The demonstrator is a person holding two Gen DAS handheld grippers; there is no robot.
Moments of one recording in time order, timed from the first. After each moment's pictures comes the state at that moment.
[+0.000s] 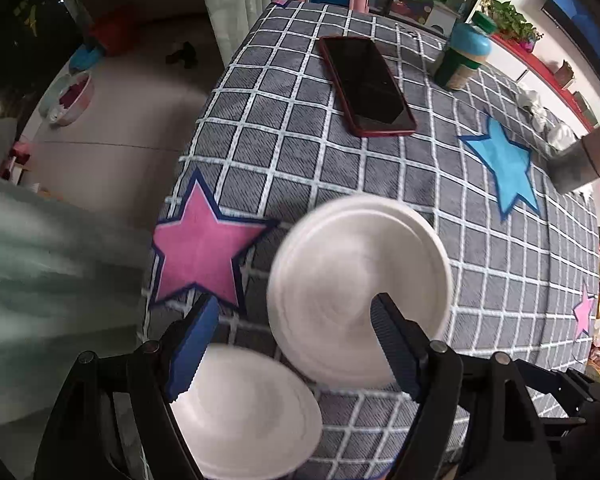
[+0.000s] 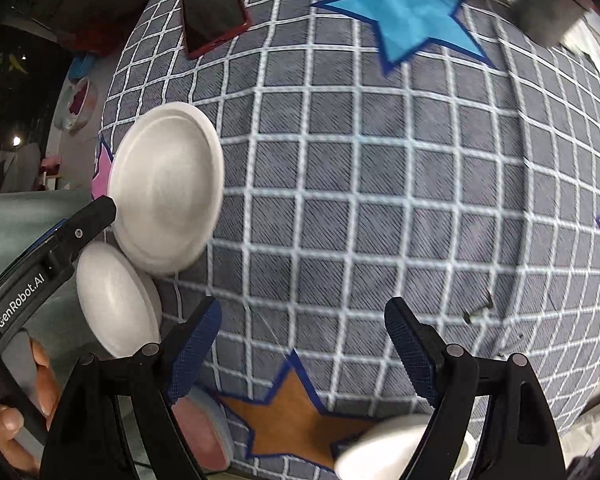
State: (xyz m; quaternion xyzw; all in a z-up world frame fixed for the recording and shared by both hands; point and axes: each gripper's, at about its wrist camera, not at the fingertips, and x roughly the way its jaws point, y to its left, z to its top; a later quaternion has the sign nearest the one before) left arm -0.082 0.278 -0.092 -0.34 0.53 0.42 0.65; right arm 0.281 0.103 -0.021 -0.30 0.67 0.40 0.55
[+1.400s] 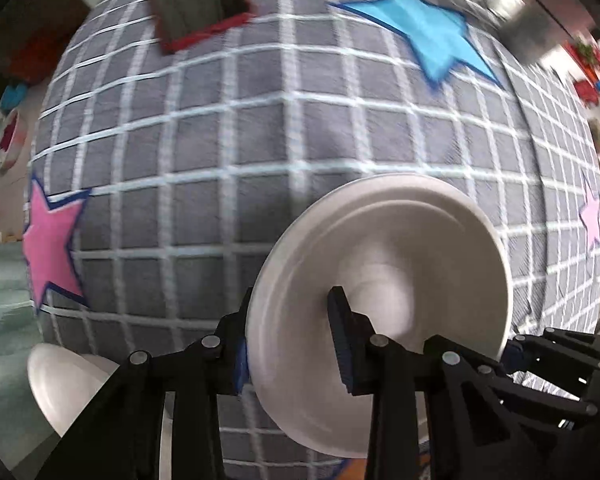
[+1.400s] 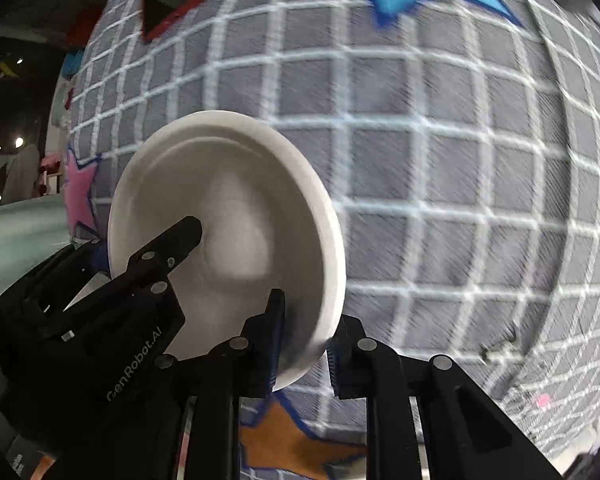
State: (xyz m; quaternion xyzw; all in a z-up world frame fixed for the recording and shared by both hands) left arm 0.030 0.215 -0.160 -0.29 0.64 0.29 0.65; right arm 0.280 0.110 -0.077 -0.30 0.71 0.38 0.51
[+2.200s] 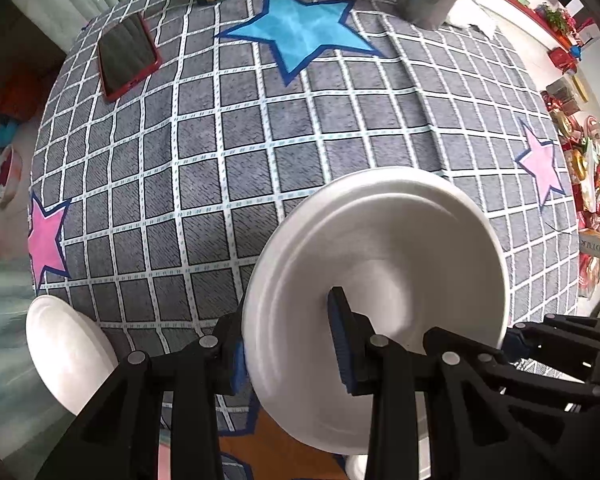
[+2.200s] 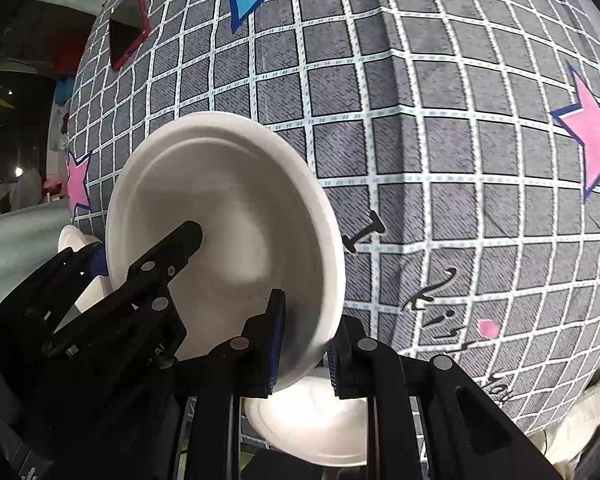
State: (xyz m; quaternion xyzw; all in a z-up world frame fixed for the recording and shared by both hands) left arm 0.152 0.058 -0.079 -0.24 0.64 0.27 0.68; right arm 0.333 0.015 -0.037 -0.26 0.72 0.37 0.52
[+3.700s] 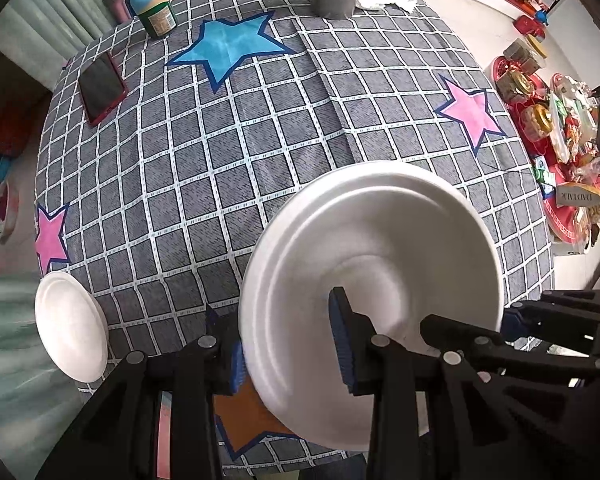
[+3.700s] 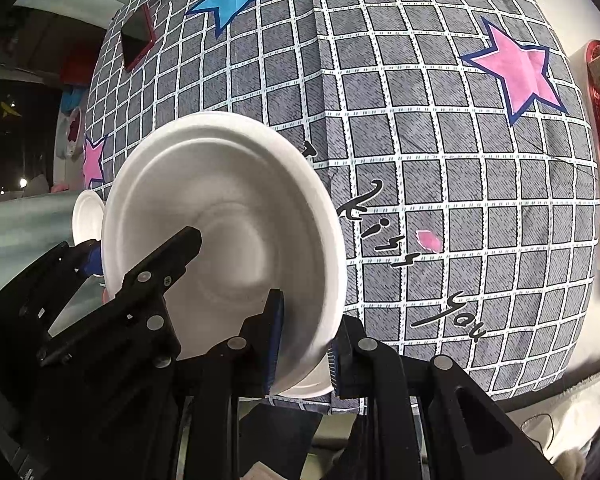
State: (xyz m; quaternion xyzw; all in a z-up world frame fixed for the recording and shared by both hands) left arm 0.163 -0.054 -0.012 -0.21 0.64 0.23 0.70; right arm 0.330 -0.034 -0.006 -0.25 0.72 0.38 0.53
